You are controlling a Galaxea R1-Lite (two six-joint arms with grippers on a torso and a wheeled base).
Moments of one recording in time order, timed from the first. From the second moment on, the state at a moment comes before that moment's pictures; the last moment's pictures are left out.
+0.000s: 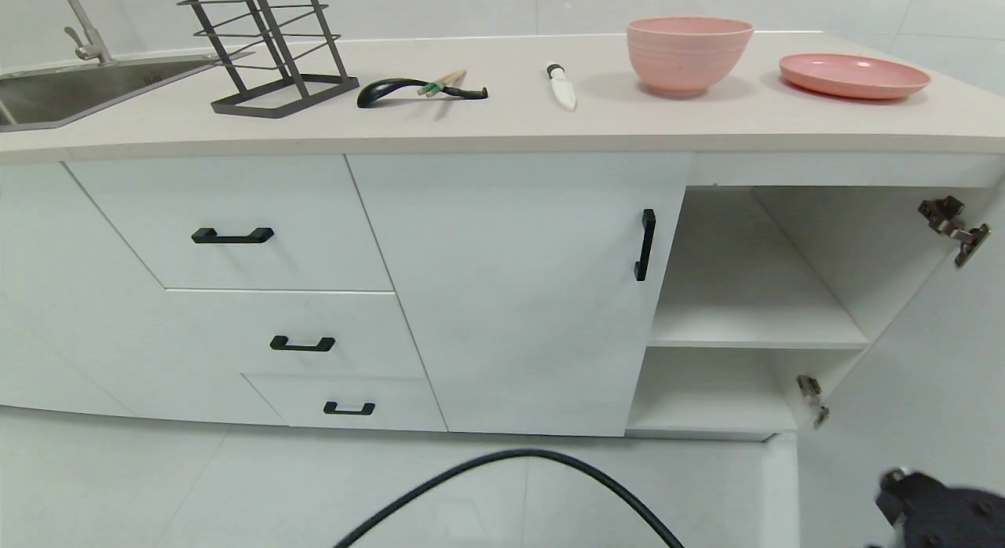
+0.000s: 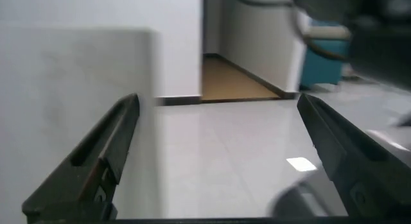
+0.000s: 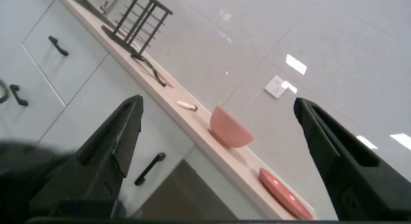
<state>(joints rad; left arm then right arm) -1.35 2.68 -1.98 -1.06 -0.50 -0.07 -0.13 0.63 -0.20 -1.28 0.80 -0.29</state>
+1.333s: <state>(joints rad) -0.75 1.87 -0.58 -1.55 -0.35 -0.06 -0.08 0.47 0.00 -0.83 0.77 -0.29</state>
